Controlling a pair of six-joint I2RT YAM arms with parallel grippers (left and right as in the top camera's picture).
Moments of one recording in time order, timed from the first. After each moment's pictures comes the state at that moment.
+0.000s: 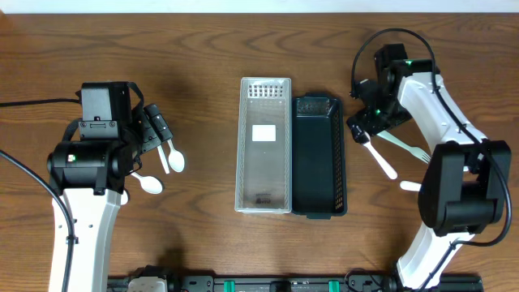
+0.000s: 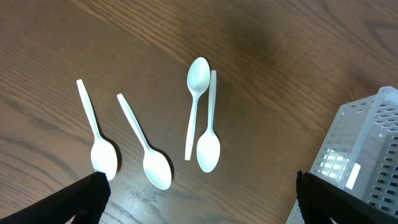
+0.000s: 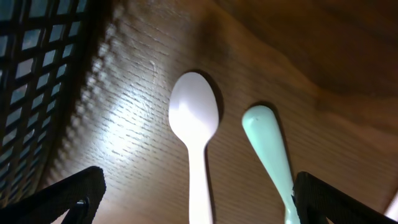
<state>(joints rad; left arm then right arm) -0.01 1.19 1.27 -1.08 -0.17 -0.46 0.07 1.98 1.50 -1.08 -0.01 -0.40</state>
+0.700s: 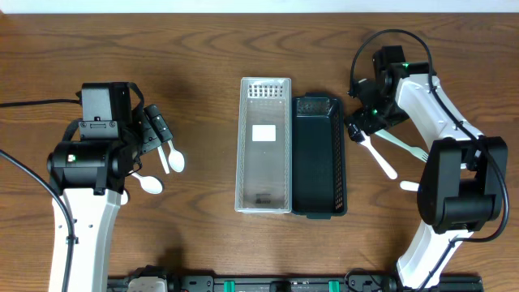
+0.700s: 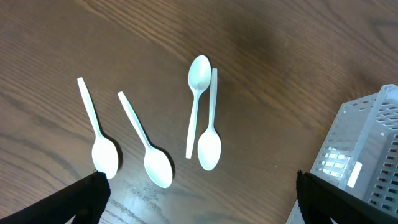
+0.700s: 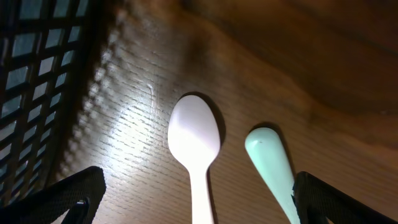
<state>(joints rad) -0.01 1.19 1.27 -1.08 -0.17 -0.46 0.07 2.00 1.48 -1.02 -0.03 -0.37</state>
